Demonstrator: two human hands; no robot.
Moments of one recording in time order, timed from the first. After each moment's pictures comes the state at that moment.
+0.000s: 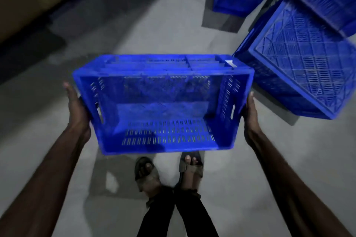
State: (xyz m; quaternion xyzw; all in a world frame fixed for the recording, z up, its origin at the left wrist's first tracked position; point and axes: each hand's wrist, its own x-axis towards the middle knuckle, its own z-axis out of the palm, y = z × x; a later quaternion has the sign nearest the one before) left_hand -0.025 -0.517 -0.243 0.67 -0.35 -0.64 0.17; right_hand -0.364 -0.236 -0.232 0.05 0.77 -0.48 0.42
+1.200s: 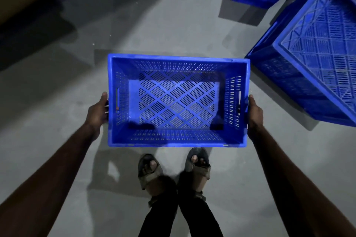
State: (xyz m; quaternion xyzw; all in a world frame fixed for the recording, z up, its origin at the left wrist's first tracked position) left_hand 0.015 -0.507 -0.339 0.72 -0.38 -0.58 0.00; right_hand -0.378 -0.225 -0.346 0.18 0.85 -0.32 0.38
